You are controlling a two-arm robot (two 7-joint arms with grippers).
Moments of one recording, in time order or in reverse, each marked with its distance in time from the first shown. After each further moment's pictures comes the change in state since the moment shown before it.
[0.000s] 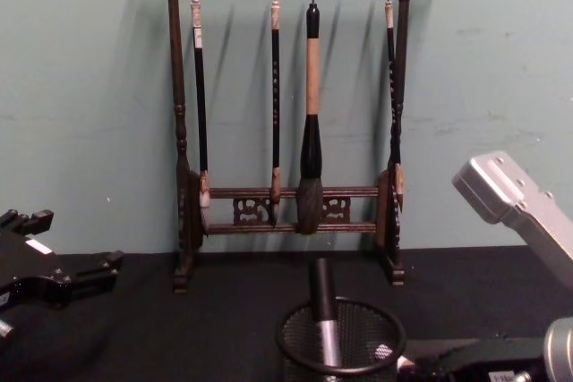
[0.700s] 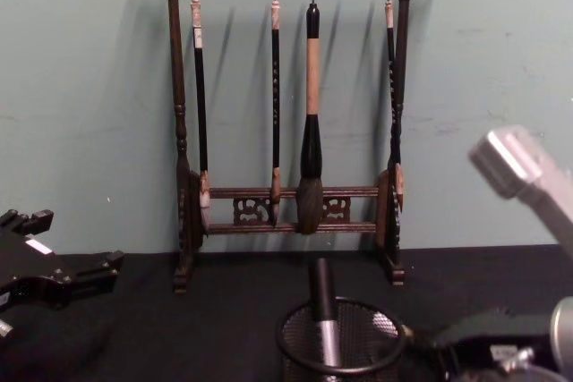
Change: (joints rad) left arm 0.000 0.000 0.000 0.000 0.000 0.000 0.000; right arm -0.020 0.001 0.028 -0.034 0.020 -0.062 0.000
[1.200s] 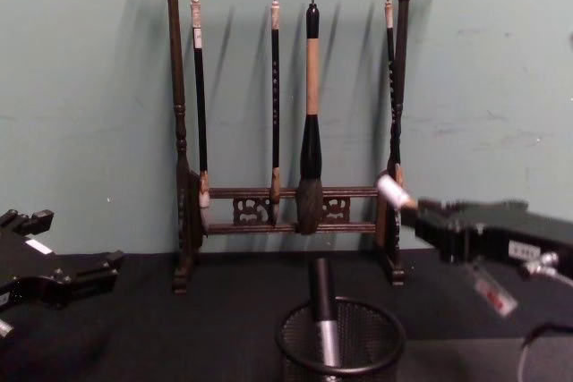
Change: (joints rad) left arm 0.000 0.000 0.000 0.000 0.000 0.000 0.000; right arm -0.068 0.000 0.083 -0.098 0.099 -0.283 0.003
